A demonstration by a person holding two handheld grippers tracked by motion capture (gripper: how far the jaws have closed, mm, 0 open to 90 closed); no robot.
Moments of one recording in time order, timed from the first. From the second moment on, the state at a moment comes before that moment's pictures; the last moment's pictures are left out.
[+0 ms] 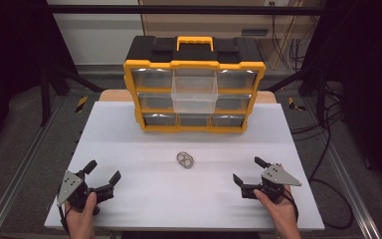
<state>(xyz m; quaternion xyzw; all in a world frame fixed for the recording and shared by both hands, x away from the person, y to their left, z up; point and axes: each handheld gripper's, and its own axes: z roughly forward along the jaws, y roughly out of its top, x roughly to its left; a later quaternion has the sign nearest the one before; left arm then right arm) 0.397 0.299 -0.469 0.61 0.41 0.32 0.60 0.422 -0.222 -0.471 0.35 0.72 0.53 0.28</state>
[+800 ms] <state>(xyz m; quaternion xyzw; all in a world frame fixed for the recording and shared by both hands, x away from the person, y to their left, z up) 0.399 0.293 -0.467 0.63 0.39 0.32 0.59 0.479 -0.113 -0.448 0.32 0.83 0.41 0.20</state>
